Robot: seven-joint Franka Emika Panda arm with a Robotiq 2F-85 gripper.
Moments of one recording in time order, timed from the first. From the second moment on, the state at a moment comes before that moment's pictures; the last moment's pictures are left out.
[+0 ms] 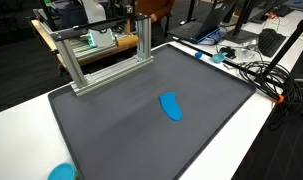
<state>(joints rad) -0.01 -0.49 0.00 -2.51 -0.01 1.91 0.08</state>
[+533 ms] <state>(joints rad) -0.01 -0.55 0.00 -2.51 -0.01 1.89 0.08</state>
